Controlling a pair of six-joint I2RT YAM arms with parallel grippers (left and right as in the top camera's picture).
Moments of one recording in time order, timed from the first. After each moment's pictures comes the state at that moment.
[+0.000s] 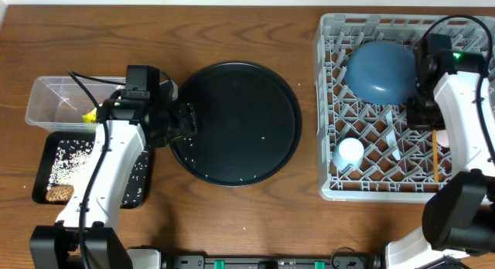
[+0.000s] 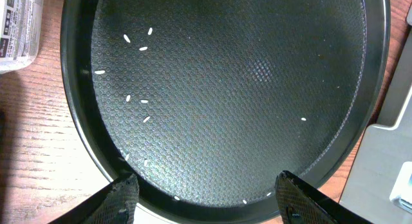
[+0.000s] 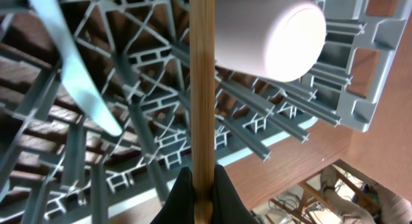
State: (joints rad) left arm -0.04 1.48 1.09 -0.87 0.33 -0.35; right arm -0.13 1.76 1.53 -1.32 0.46 0.02
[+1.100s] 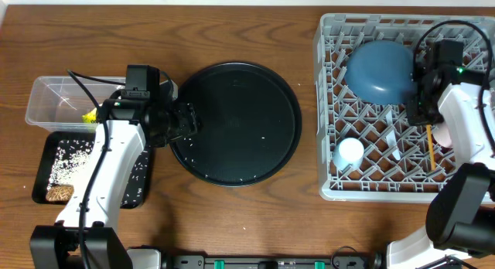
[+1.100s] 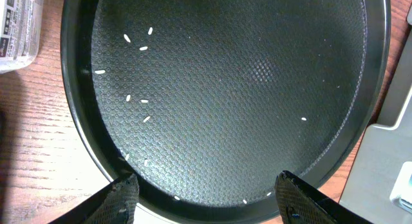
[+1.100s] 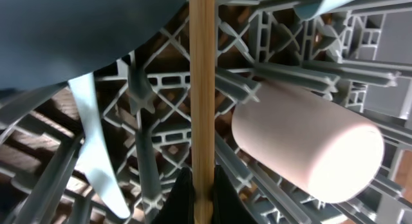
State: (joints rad) left arm -0.04 1.48 1.09 -0.87 0.33 -0.35; right arm -0.20 1.76 1.36 -0.94 0.31 -0.21
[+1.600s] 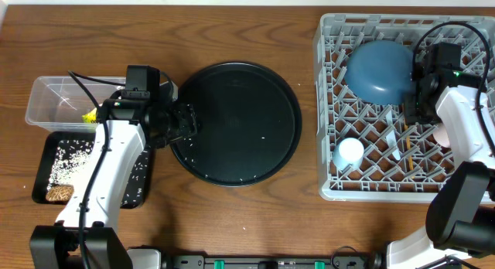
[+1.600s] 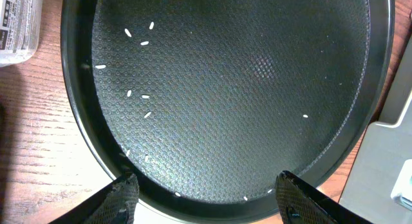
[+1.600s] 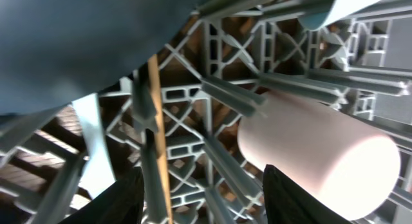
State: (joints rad) left arm -0.04 1.48 1.09 -0.88 0.33 -0.35; right arm -0.20 1.76 1.33 -0.88 0.29 -0.19
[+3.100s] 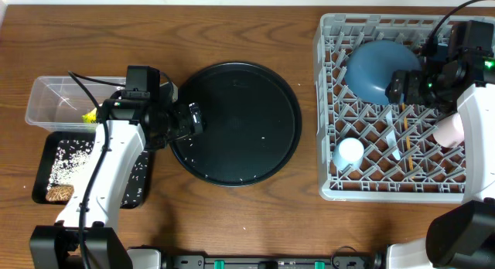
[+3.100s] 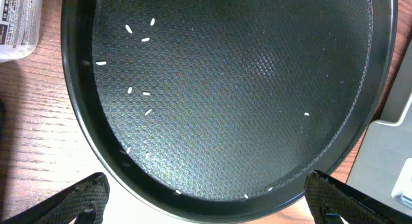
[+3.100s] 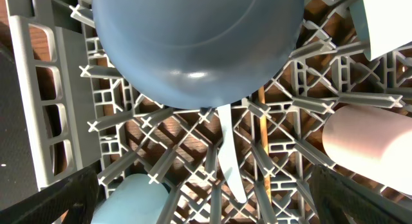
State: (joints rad) left arm -0.04 1.48 1.09 -0.89 0.33 -0.35; right arm -0.20 1.65 1.54 -1.10 -0.10 -0.03
